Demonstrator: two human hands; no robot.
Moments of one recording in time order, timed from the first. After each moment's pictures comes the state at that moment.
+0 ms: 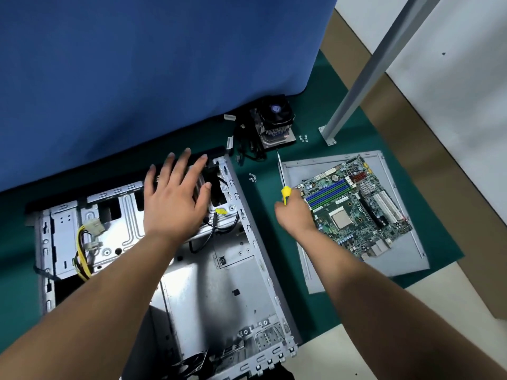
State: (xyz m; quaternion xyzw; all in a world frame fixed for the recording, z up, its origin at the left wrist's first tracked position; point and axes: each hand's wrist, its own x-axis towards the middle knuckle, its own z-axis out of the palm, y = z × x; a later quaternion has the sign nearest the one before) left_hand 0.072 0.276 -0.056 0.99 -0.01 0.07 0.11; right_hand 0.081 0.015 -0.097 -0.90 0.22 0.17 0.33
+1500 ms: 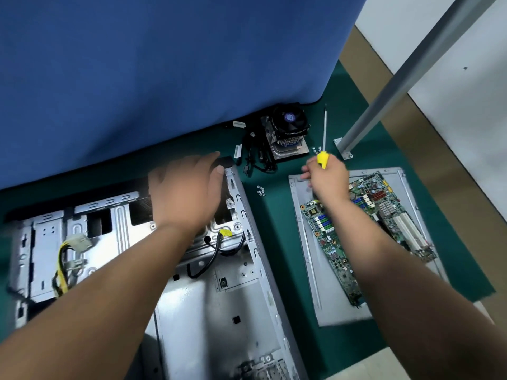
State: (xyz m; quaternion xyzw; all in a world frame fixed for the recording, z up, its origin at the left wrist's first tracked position) left_hand 0.118 0.252 -0.053 0.99 0.05 0.09 0.13; right_hand 0.184 -0.025 -0.089 -0.83 0.24 -0.01 0.50
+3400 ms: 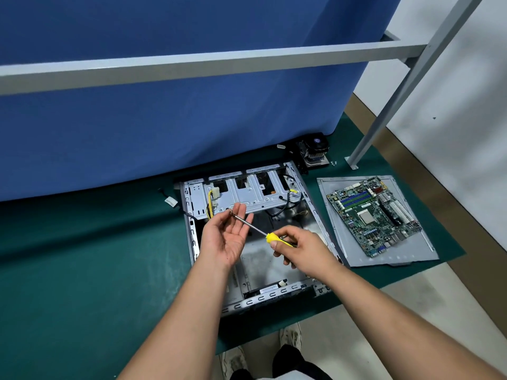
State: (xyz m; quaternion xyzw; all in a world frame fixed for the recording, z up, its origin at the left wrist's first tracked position) left_hand -0.105 0.359 0.022 0.10 0.32 -0.08 0.94; right_hand -0.130 0.154 0.037 -0.84 -0.02 0.20 0.50
